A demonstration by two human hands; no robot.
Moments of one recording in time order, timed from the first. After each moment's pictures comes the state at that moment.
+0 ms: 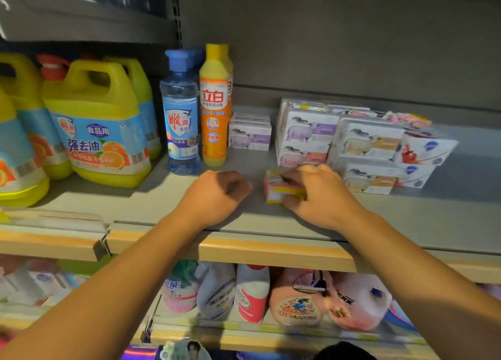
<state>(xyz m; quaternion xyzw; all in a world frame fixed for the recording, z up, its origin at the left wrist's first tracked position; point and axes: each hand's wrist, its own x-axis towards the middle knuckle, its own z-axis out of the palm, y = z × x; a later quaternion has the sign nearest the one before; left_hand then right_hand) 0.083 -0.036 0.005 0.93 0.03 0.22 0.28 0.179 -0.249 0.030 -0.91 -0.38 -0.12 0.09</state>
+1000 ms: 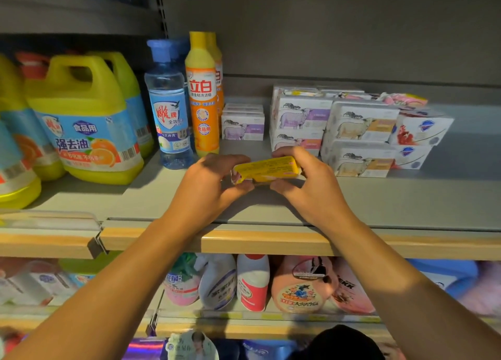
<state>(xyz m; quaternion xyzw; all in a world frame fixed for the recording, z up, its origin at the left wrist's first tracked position) 0.064 -0.050 0.012 0.90 -0.09 0.38 0.20 0.154 -0.244 0.011 -0.77 -0.40 -0.15 0.48</state>
